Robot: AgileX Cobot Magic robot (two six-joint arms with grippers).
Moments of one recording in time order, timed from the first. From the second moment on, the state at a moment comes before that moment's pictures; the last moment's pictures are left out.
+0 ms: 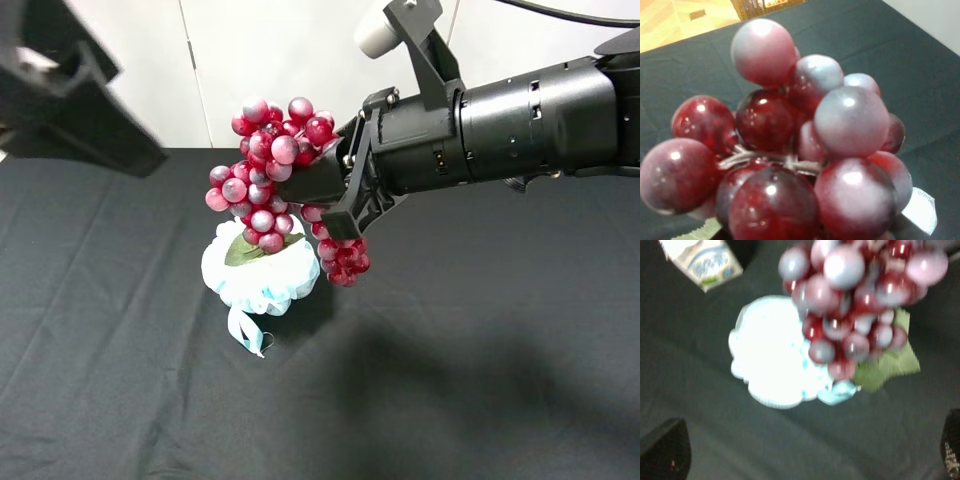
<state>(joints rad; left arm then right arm) -0.60 1.16 -1.23 -0.10 1.05 0.47 0.65 1.38 -0.81 1.48 0.41 -1.70</state>
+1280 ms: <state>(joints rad) -0.60 0.38 -0.84 0.14 1.17 -0.03 0.65 1.38 -0.81 1.48 0.38 -1.56</state>
